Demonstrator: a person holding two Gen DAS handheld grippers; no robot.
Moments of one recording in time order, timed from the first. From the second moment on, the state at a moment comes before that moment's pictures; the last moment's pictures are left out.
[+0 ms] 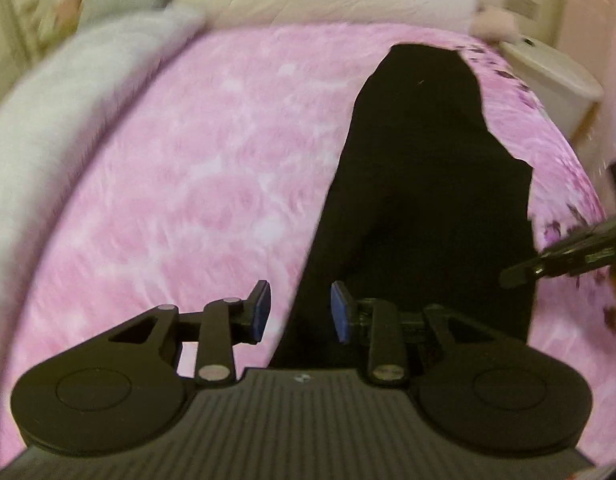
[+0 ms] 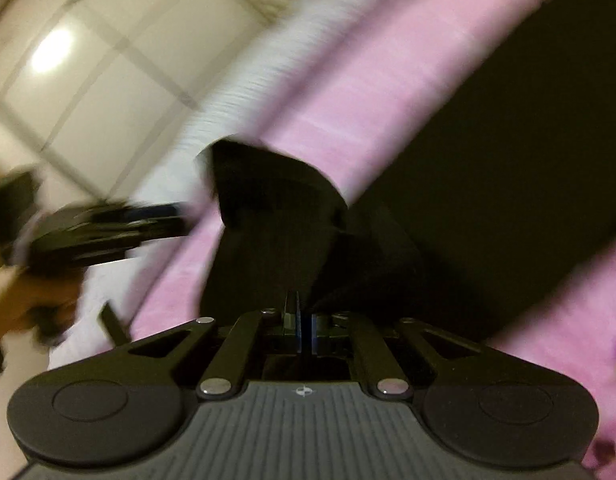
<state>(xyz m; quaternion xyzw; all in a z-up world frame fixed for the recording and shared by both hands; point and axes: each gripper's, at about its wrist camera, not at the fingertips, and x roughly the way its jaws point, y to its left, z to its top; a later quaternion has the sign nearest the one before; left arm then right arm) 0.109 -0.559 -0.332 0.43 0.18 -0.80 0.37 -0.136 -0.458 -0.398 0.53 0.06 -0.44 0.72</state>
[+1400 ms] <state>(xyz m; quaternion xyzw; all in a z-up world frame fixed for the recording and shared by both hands) 0.213 -0.524 -0.423 0.29 0.51 -0.63 0.51 -0.210 -0.503 -0.431 0.55 0.09 -0.49 0.67</state>
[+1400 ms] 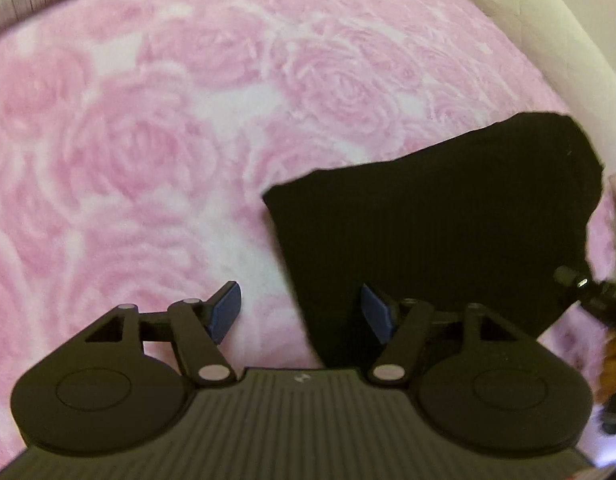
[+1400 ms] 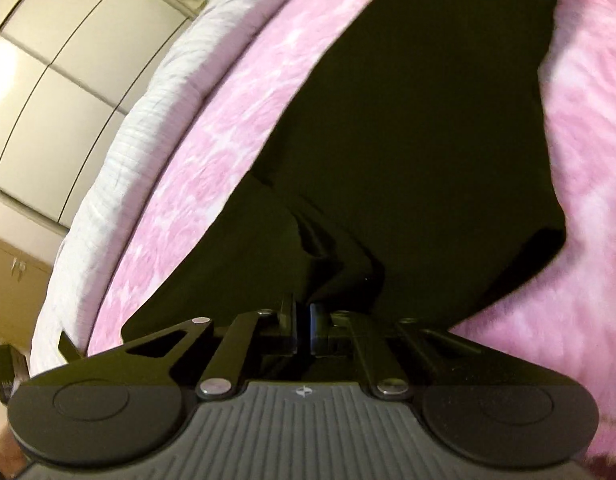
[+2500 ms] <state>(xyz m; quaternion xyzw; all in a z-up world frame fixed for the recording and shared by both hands) 0.269 -0.561 -0.459 0.13 0.64 -0.62 0.45 0.071 -0.323 -0.481 -0.19 0.48 -0.33 0.79</state>
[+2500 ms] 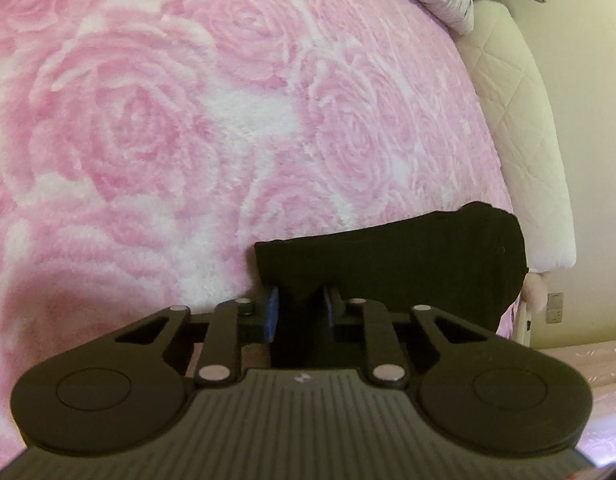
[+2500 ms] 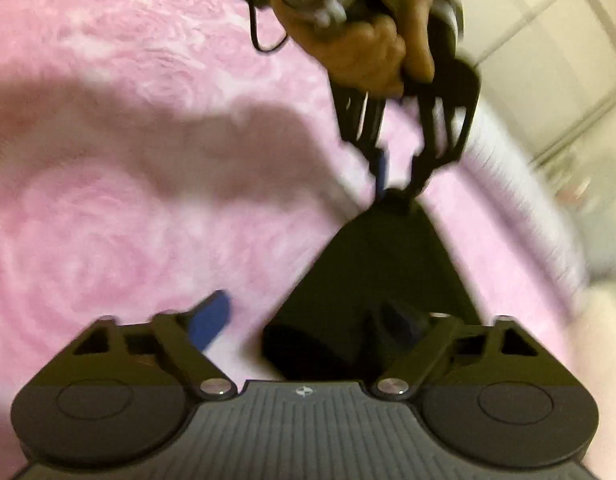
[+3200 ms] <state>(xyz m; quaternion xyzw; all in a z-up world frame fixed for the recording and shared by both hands) 0.137 -0.622 -0.274 0.01 0.59 -0.70 0.40 -0.117 -0.438 -0.284 0.20 0.23 -0.40 0.86</state>
